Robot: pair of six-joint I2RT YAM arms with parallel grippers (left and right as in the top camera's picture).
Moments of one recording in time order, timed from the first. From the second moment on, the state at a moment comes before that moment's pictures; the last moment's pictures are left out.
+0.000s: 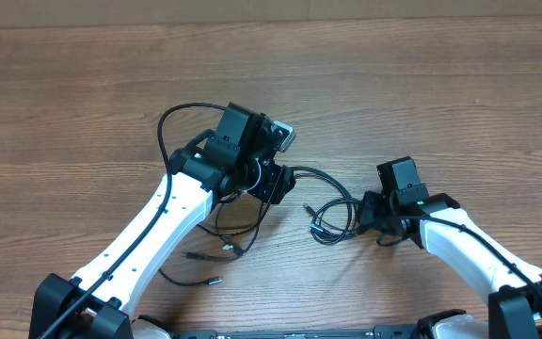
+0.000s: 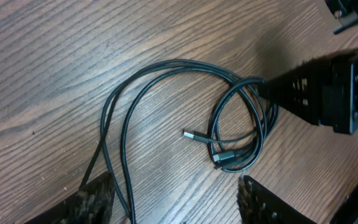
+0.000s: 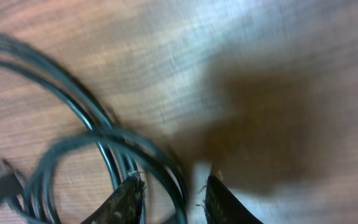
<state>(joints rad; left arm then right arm) -0.49 1.53 1.14 -0.68 0.34 -0.05 0.27 1.43 0.62 -0.42 -0.10 0.57</state>
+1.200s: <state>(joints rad) -0.49 1.53 1.14 -0.68 0.34 -0.05 0.27 1.44 0.61 -0.47 -0.12 0.49</state>
